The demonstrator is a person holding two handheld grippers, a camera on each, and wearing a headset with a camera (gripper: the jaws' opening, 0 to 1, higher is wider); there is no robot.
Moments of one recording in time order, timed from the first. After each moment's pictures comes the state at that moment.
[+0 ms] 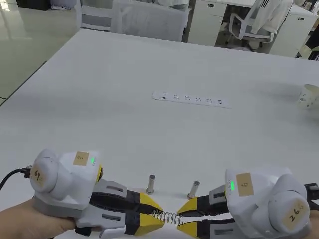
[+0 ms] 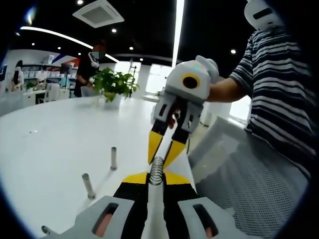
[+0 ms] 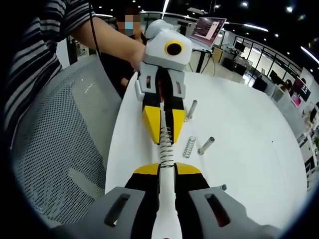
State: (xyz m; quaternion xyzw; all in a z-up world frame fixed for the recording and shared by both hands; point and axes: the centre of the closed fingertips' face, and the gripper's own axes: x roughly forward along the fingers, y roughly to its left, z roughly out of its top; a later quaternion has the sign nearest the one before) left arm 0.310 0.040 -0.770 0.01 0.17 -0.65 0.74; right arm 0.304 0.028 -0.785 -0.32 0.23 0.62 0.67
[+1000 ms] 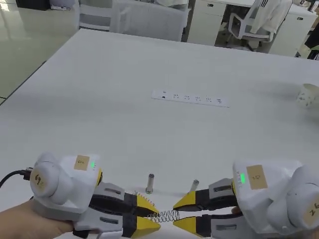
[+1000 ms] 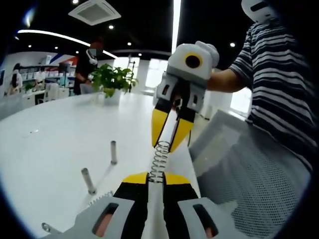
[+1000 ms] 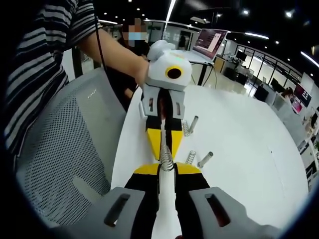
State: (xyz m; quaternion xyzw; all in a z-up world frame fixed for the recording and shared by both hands) left arm 0.305 0.041 -0.781 0.04 0.18 -0.65 0.74; right arm 0.297 0.040 -0.758 -0.30 0.20 0.65 0.68
